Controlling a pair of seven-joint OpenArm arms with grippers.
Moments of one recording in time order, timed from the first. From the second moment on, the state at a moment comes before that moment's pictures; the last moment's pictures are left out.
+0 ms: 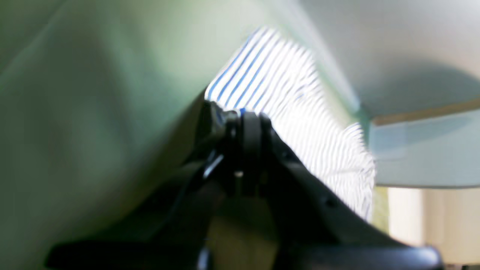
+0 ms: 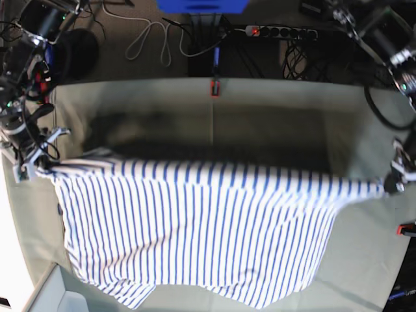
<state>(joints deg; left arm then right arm) -1.2 -12.0 -46.0 88.7 -52.2 -8.9 58.1 -5.5 7.9 35.5 90.7 -7.9 40.5 -28.6</state>
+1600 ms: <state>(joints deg) 10.9 -9.4 -52.7 85.6 -56.8 -9.0 58.7 -1.6 3.6 34.9 88.7 -22.0 40.3 -24.3</state>
